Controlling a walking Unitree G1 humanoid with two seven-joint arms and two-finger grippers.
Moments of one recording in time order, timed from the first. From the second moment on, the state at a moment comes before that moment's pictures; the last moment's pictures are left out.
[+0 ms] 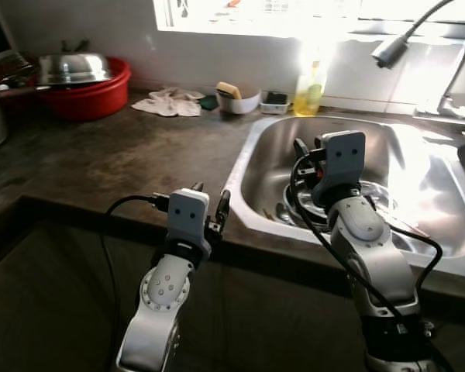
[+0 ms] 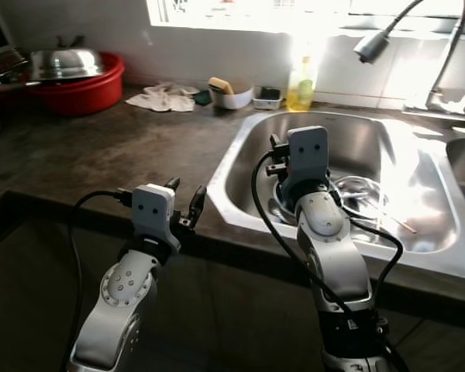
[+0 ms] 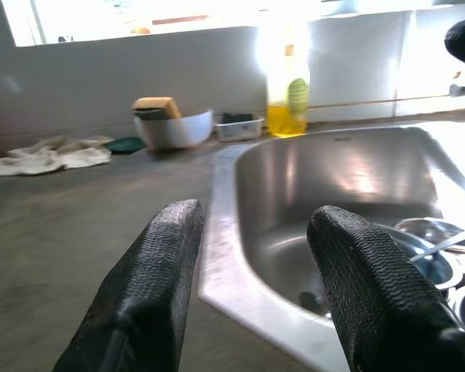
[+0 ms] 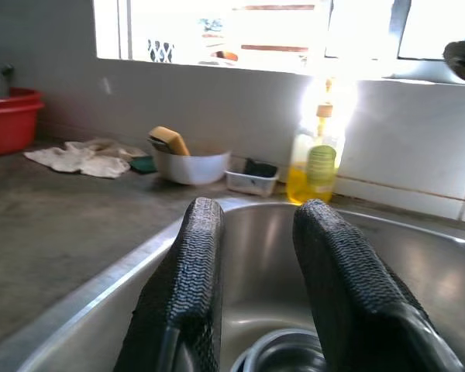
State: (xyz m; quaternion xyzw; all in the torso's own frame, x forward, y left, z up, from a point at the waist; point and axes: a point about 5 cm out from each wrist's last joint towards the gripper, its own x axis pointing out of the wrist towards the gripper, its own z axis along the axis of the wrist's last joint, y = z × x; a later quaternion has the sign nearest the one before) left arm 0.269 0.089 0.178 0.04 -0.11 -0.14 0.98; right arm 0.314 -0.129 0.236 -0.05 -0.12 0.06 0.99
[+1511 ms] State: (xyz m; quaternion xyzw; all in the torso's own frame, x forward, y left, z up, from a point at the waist) left arm 0.270 0.085 0.180 0.02 -0.11 -0.15 0.98; right arm 0.305 -0.131 0.223 -0.04 -0.11 0.06 0.99
